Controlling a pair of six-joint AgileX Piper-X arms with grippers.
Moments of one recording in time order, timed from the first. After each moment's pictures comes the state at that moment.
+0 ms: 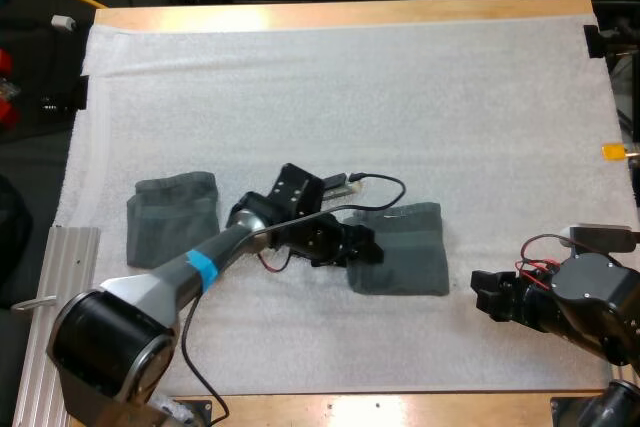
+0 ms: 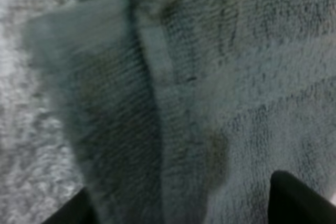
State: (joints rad) left arm -0.54 1.72 -0.85 0.44 0.70 -2.32; right arm 0.82 0.68 -0.89 1.14 0.10 -1.08
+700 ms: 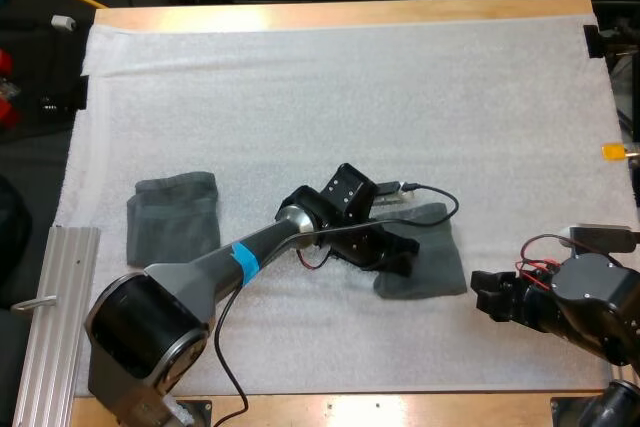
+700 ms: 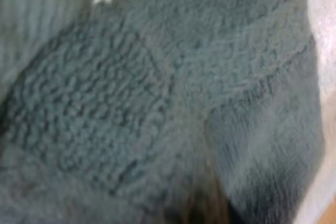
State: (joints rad) left arm -0.69 1.81 -1.01 0.51 0.70 -2.32; right arm 0.82 0.68 -0.89 1.14 0.10 -1.08
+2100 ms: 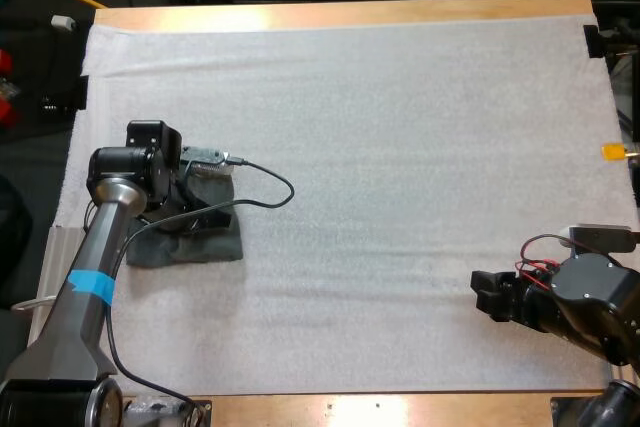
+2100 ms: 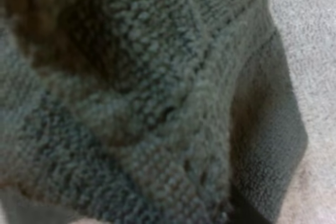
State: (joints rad) left arm -0.01 1.45 -1.03 1.12 0.01 -1.62; right arm 0.82 0.68 -0.89 1.14 0.10 -1.08
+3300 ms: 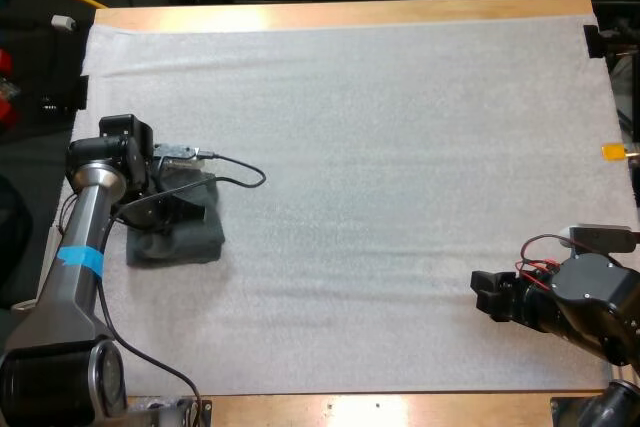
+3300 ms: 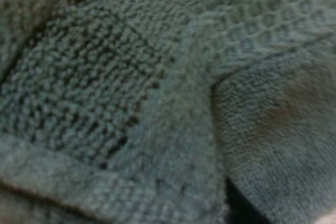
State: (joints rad) left arm 0.12 1.55 -1.06 1.12 -0.07 -1.59; right arm 0.82 0.68 -0.89 1.14 0.10 -1.08
